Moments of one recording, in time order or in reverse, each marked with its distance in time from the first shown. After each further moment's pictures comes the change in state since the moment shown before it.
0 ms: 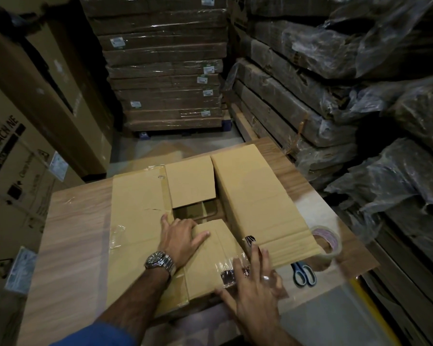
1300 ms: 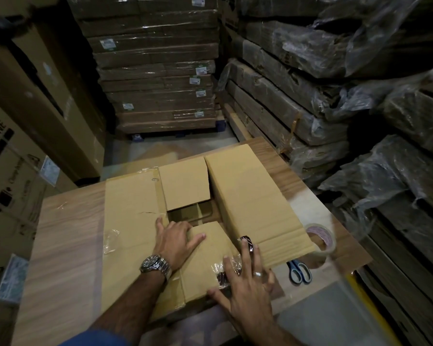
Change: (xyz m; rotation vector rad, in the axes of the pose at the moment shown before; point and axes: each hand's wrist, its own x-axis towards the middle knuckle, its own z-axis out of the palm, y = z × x) left_hand 0.001 -0.002 0.002 0.042 -0.005 0.027; right_hand 0.006 -0.004 -0.003 -0.031 0.005 -0.045
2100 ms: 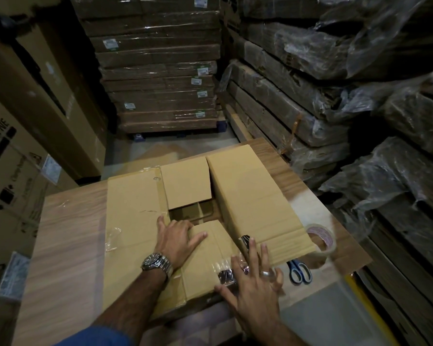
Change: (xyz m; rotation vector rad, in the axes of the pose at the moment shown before) left_hand -0.002 0.001 -0.002 -0.002 -0.003 -0.015; right_hand -0.001 0.012 0.002 -0.029 0.019 0.045
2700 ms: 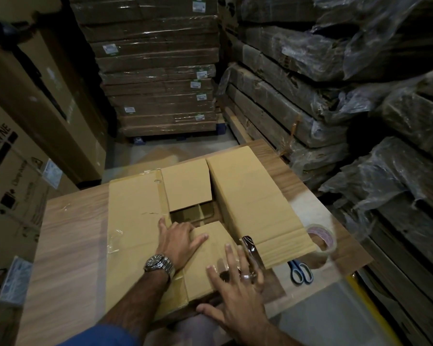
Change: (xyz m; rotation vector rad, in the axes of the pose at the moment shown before) left_hand 0.002 0.001 0.003 0.022 -0.018 -0.017; right_hand -0.008 -0.022 -0.002 0.057 -0.076 -0.244
